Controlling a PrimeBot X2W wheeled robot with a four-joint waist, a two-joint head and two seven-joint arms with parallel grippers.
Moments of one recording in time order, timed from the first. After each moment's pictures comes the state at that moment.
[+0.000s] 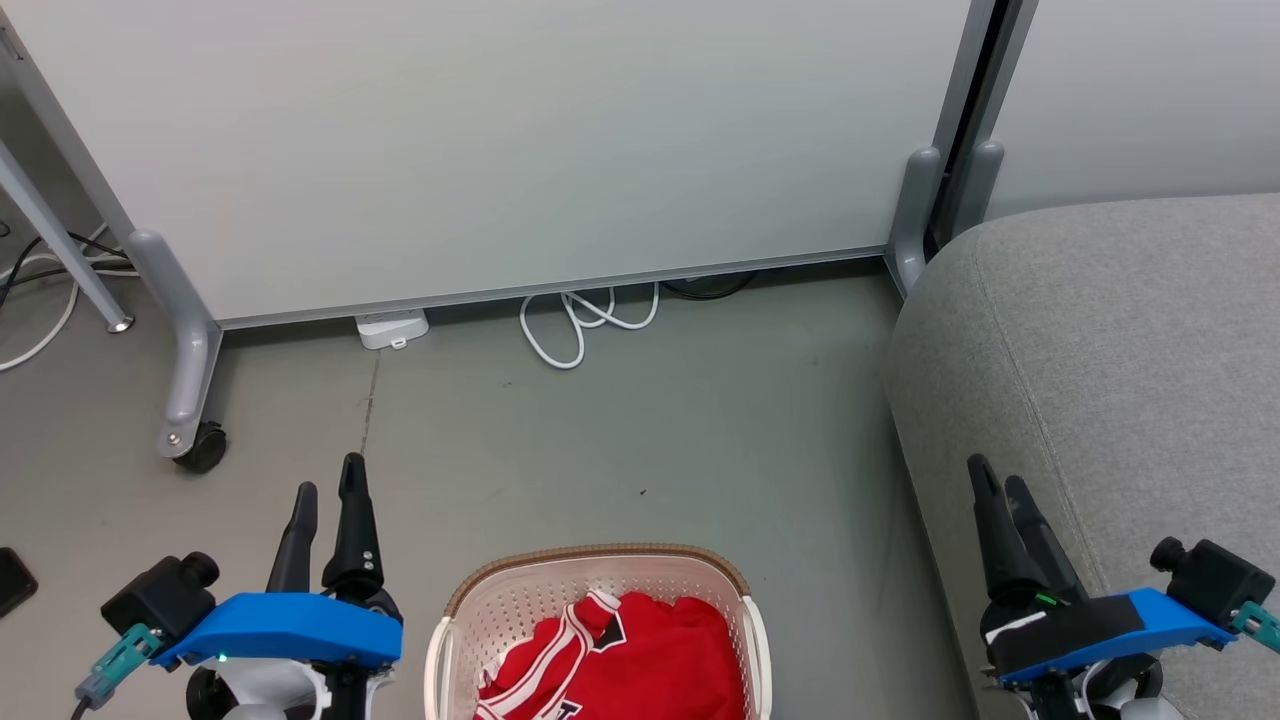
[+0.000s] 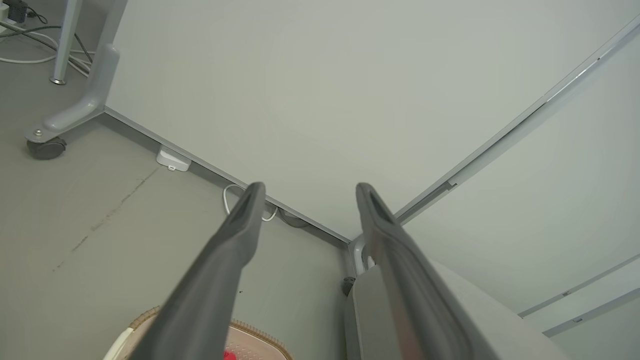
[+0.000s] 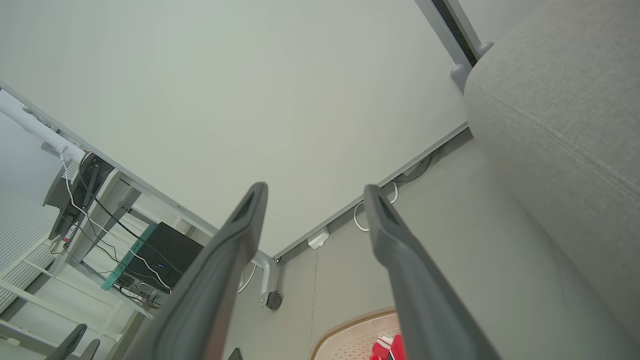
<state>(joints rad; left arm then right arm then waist) -0.09 0.05 -0.03 0.25 -0.79 -0.08 -0.07 -0.08 -0.05 0.02 0.22 0.82 0.13 -0.08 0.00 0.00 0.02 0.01</state>
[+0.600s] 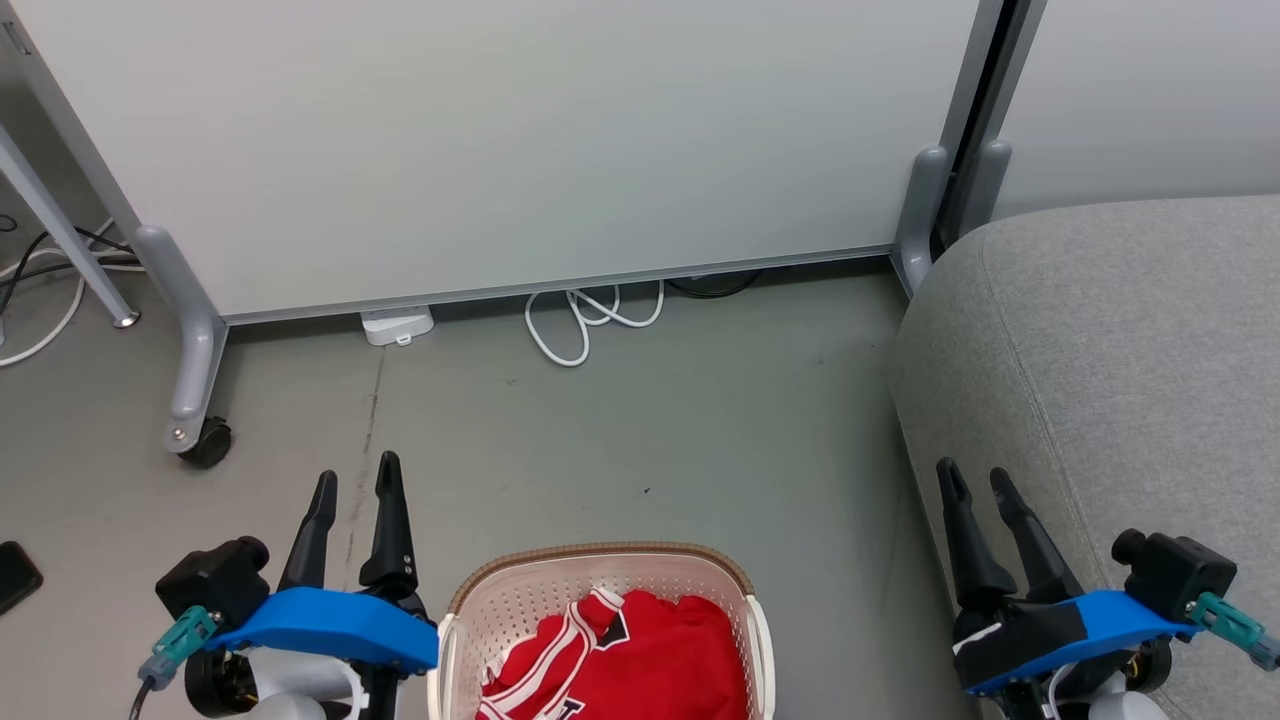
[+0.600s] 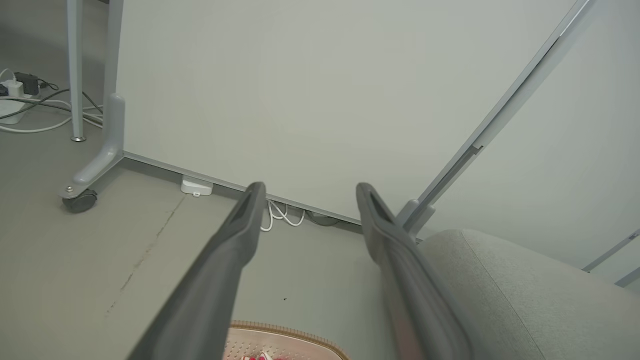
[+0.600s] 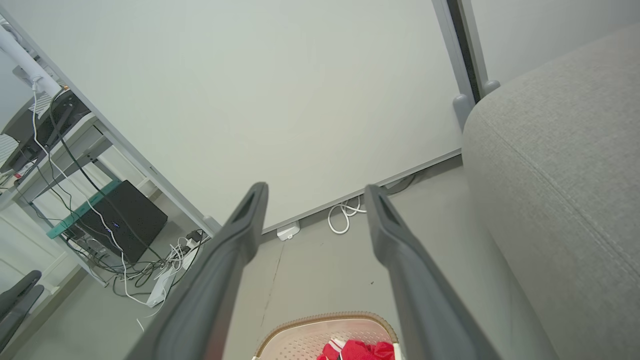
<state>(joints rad) -0.10 0.07 -0.10 0.28 -0.58 -0.06 -0.13 -0.09 -0.05 0.05 0.24 0.58 0.13 -0.13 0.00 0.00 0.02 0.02</state>
